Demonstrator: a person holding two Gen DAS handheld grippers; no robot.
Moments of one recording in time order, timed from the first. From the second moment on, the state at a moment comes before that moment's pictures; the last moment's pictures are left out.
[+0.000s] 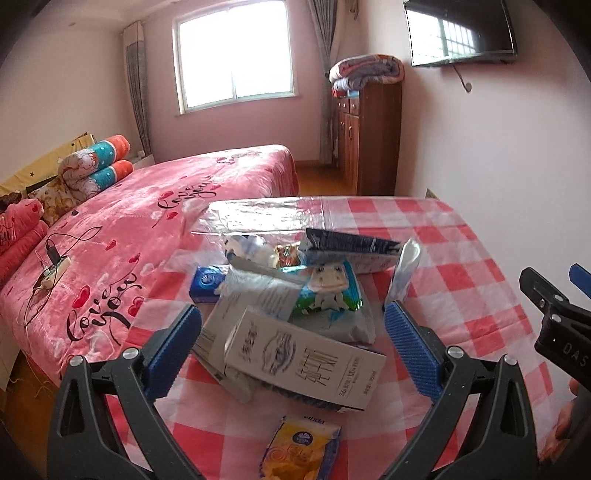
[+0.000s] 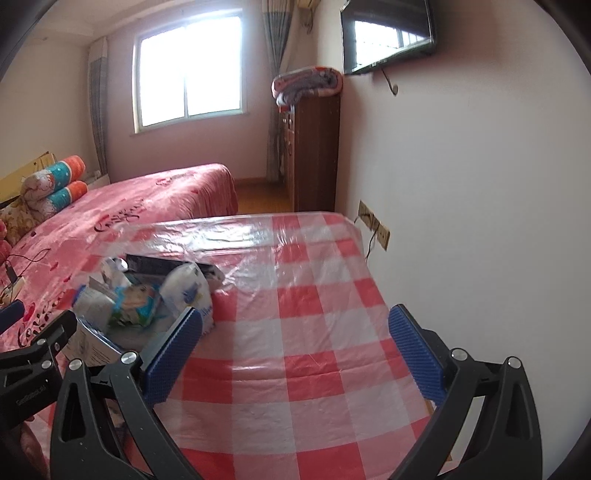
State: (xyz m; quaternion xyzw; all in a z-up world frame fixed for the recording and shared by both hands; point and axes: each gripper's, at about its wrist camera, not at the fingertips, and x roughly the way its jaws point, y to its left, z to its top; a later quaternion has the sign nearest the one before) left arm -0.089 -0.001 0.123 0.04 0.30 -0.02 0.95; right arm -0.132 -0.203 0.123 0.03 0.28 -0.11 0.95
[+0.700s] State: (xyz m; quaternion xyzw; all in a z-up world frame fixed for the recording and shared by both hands) left arm -0.118 0.041 0.149 0.02 0.26 0.01 0.97; right arm -0.158 -0.174 0.160 0.01 0.23 -0.09 0.97
